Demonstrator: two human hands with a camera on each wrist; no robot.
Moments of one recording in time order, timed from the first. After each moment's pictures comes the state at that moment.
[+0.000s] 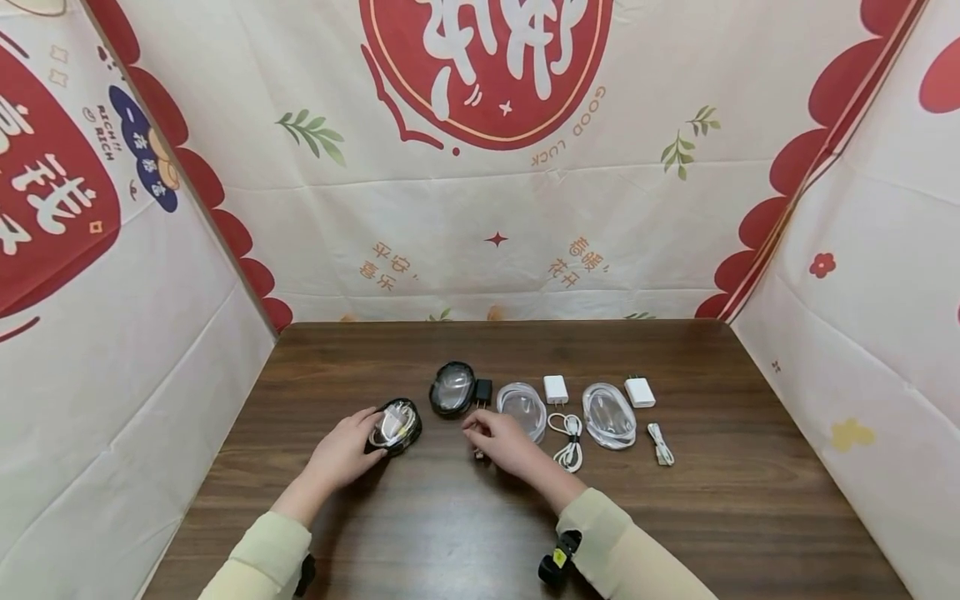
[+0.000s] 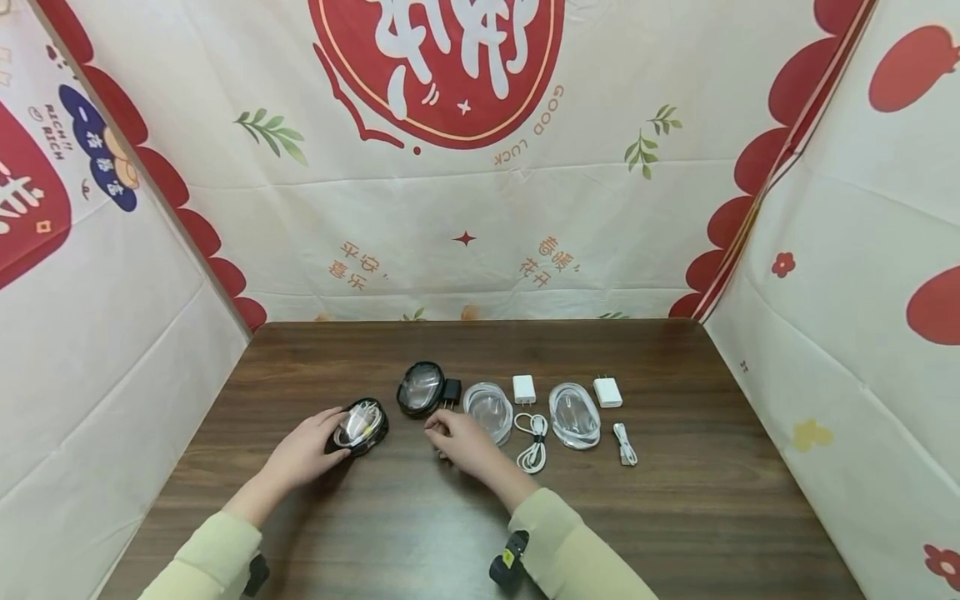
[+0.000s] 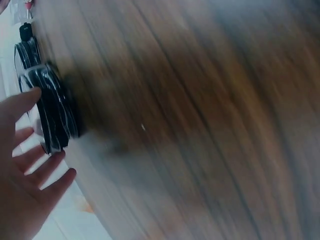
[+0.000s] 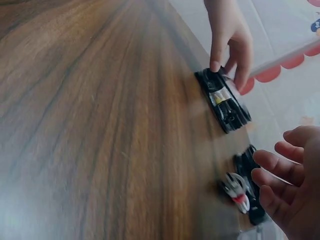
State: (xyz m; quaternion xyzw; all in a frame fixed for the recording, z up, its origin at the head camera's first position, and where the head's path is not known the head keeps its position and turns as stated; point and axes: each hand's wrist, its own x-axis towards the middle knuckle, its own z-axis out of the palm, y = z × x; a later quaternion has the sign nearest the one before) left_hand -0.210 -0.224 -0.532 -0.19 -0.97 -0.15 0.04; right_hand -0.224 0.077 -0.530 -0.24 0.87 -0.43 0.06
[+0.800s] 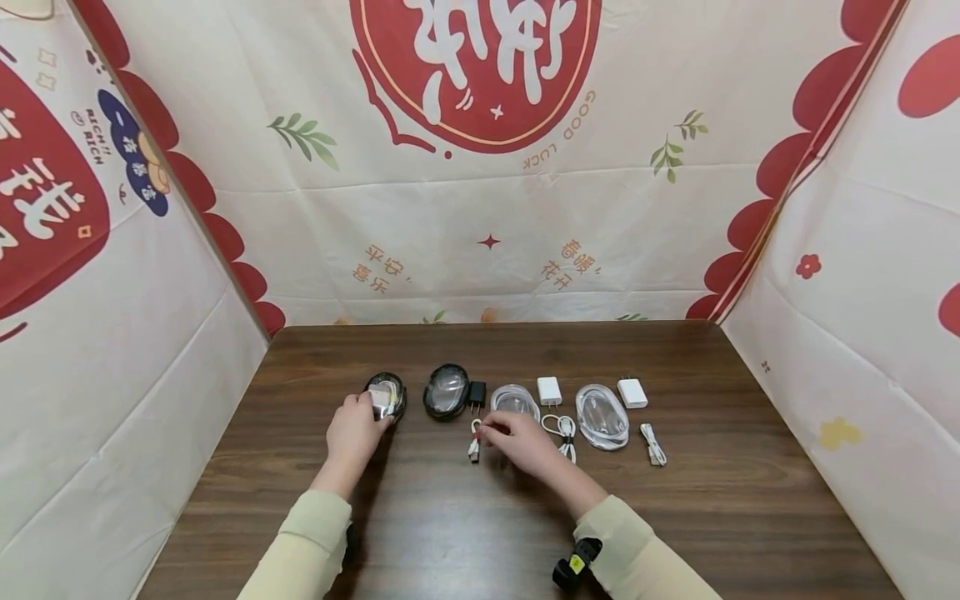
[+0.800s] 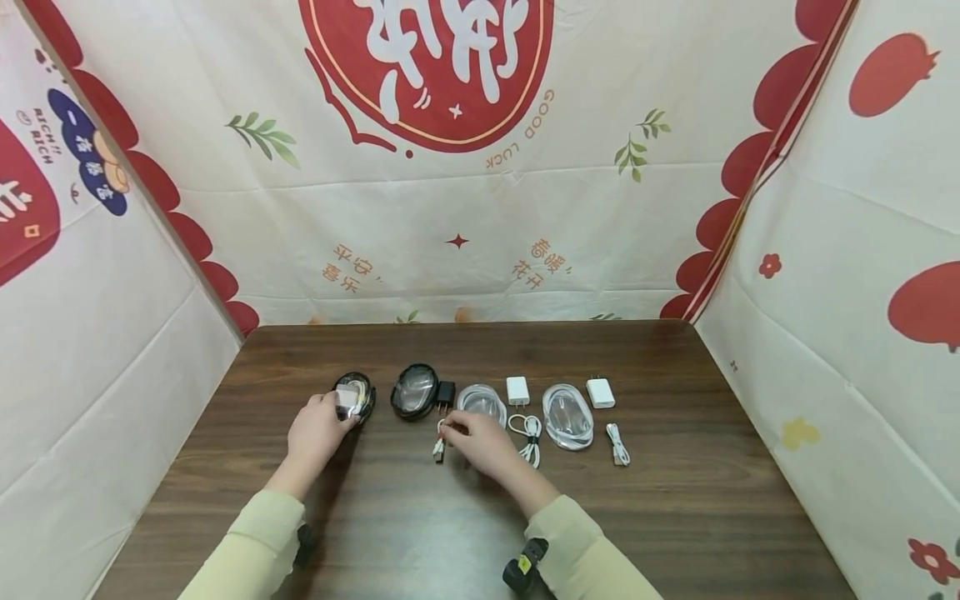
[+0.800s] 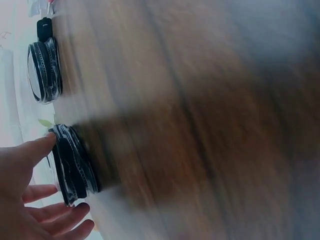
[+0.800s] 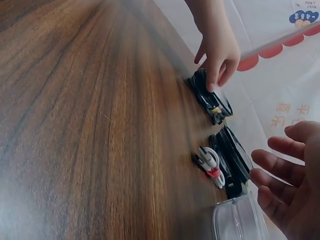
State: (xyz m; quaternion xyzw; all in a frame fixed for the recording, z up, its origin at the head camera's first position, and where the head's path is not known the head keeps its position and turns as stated) left_hand -0.242 -0.186 -0.532 0.03 -0.98 -0.16 0.08; right_hand -0.216 0.110 -0.517 -0.21 0.87 -0.44 0.05
